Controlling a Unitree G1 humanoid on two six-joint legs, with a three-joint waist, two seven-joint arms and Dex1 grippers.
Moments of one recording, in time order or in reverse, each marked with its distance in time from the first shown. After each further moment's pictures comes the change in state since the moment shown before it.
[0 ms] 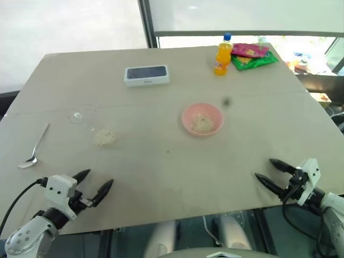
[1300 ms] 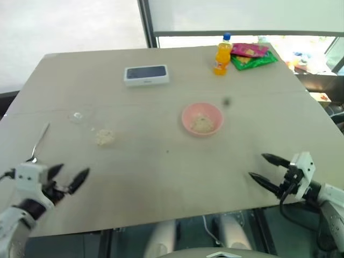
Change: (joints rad) left arm -0.154 0.206 0.173 0.074 -0.134 0.281 0.135; right arm -0.095 -0.082 0.077 -0.198 0.028 0.087 0.053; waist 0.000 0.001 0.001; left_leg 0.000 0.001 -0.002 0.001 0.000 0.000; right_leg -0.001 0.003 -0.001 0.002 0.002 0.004
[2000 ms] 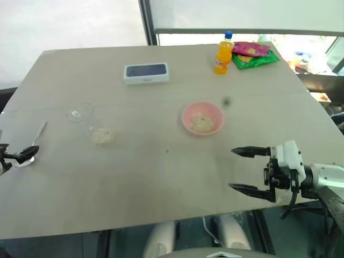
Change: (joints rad) left arm -0.517 0.441 -0.211 0.804 0.242 0.061 -0.115; right arm -0.107 -0.113 0.081 -0.256 0.105 0.127 0.076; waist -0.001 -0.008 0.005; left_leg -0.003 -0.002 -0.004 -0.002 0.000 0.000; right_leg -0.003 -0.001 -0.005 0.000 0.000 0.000
